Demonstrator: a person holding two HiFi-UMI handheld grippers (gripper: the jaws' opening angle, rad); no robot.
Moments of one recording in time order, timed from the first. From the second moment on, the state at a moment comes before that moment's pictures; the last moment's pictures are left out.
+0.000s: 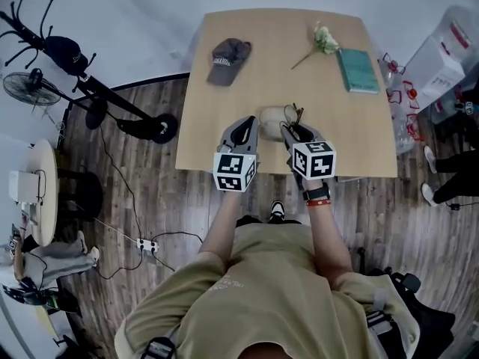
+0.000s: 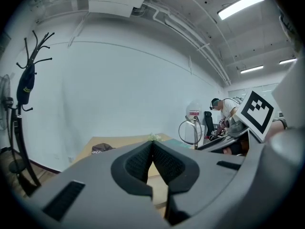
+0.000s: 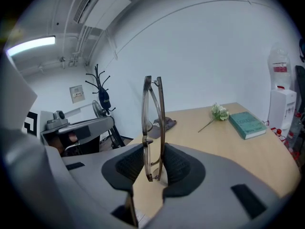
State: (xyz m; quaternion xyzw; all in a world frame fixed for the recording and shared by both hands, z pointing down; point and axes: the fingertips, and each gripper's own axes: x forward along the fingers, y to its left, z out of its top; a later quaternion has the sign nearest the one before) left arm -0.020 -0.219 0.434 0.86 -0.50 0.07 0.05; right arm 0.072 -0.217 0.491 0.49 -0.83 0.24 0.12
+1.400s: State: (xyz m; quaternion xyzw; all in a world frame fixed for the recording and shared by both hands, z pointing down) left arm -0.031 -0.305 0.545 0.88 -0.44 0.11 0.13; right arm 0.059 -0.304 0.616 0.21 -0.85 0.23 0.42
